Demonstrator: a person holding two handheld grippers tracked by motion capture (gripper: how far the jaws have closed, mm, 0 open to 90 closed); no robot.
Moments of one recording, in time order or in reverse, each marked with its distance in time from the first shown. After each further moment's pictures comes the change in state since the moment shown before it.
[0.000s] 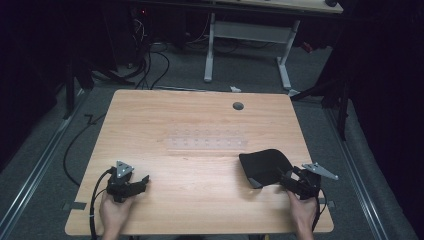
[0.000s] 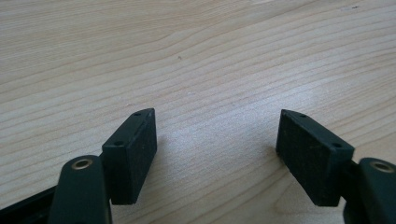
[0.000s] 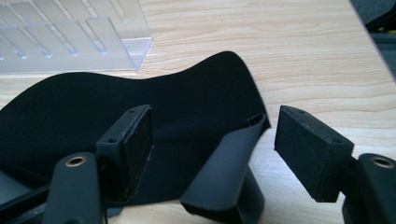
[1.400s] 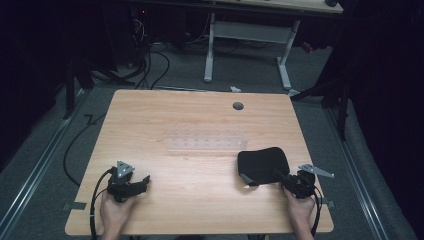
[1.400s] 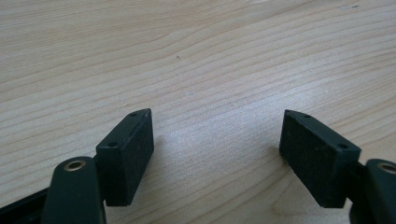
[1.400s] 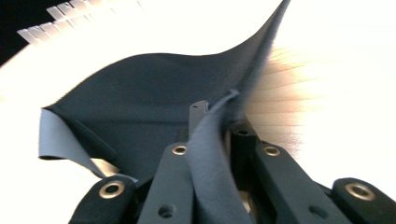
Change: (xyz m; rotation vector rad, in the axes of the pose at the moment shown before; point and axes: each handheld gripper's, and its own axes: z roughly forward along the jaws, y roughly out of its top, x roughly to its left) left arm -0.001 0.000 0.001 0.005 0.003 0.001; right arm -0.018 -0.016 0.026 0.018 0.303 0.028
